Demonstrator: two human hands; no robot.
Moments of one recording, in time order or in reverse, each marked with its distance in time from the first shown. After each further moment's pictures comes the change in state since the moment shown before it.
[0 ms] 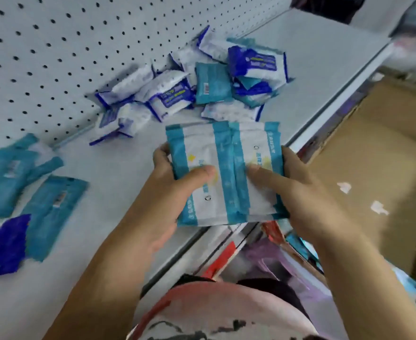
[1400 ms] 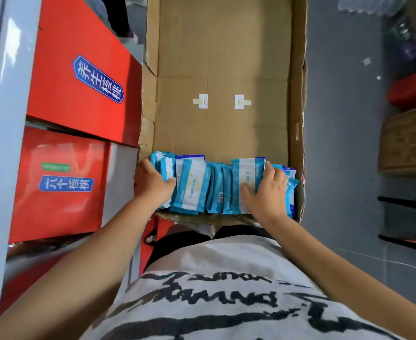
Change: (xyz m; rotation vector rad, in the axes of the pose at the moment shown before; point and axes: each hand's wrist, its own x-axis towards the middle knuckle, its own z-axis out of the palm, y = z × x) left_hand 0.183 -0.294 0.274 1.485 -0.315 -0.186; right_hand -0.053 0.269 -0.301 -0.561 0.850 0.650
